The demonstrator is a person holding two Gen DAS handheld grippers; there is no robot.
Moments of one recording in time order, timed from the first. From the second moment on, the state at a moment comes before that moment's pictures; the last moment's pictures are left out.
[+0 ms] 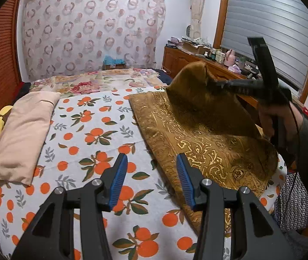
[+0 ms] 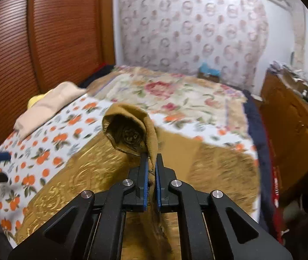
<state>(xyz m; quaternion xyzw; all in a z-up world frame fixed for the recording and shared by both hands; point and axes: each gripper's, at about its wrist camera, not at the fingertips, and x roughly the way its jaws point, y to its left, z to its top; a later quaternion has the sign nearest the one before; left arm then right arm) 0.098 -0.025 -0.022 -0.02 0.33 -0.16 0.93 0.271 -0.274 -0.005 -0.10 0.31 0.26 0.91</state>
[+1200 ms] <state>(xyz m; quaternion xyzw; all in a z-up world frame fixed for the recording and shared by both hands) 0.109 -0.058 -0.050 -0.01 0.37 -0.19 0.91 0.381 -0.367 -0.041 0.01 0.42 0.14 0.90</state>
